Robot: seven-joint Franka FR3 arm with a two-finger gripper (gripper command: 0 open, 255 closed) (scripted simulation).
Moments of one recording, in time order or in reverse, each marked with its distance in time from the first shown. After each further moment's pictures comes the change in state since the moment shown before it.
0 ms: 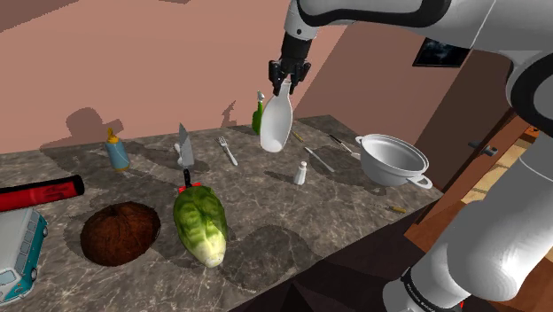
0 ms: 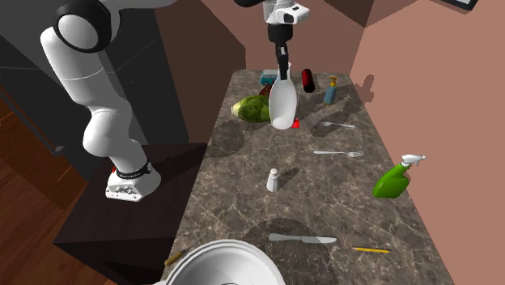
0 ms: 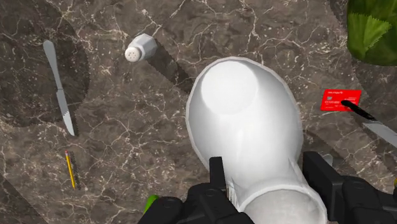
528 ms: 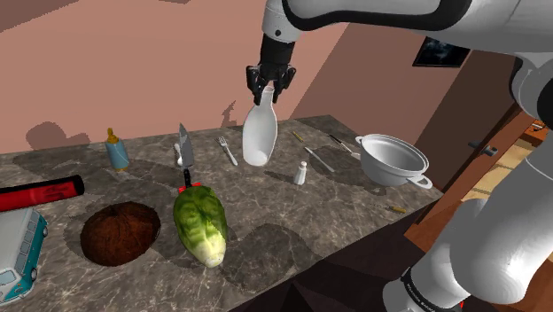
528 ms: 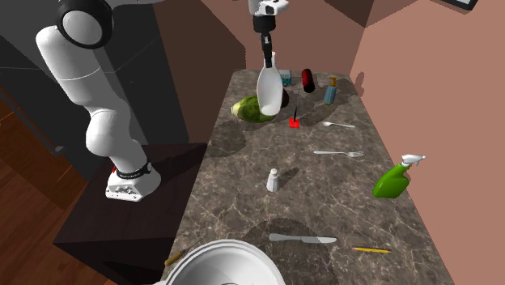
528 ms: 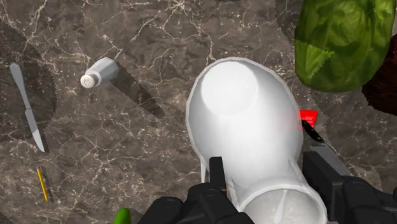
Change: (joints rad) arm 0.092 -0.036 0.093 -0.042 -0.025 -0.004 0.188
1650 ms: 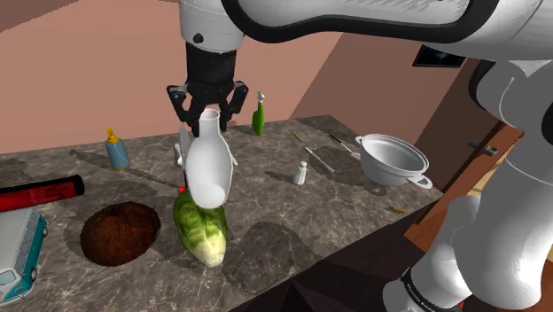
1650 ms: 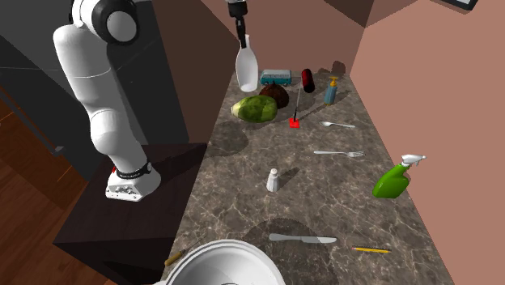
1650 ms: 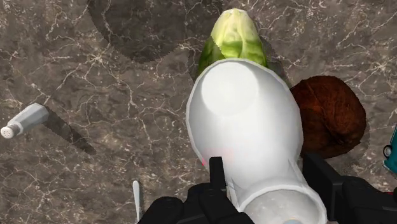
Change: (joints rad) arm 0.213 0.130 0.199 0.163 -0.087 -0.079 0.411
